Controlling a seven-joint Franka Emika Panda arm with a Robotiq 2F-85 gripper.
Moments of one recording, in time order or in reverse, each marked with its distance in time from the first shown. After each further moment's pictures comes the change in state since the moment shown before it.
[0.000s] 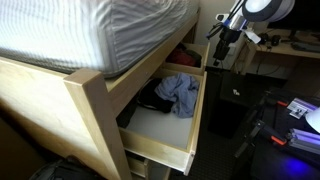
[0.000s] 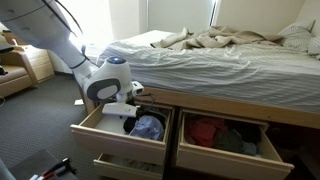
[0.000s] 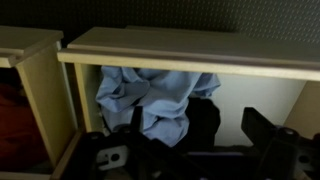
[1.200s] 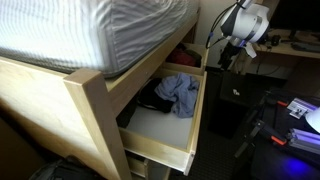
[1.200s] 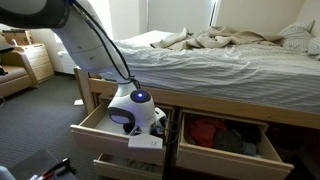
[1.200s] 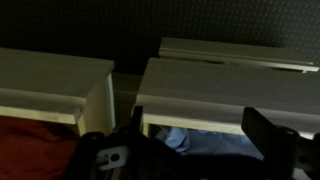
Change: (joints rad) arm -0.284 0.363 0.107 0.179 0.692 0.192 -0.903
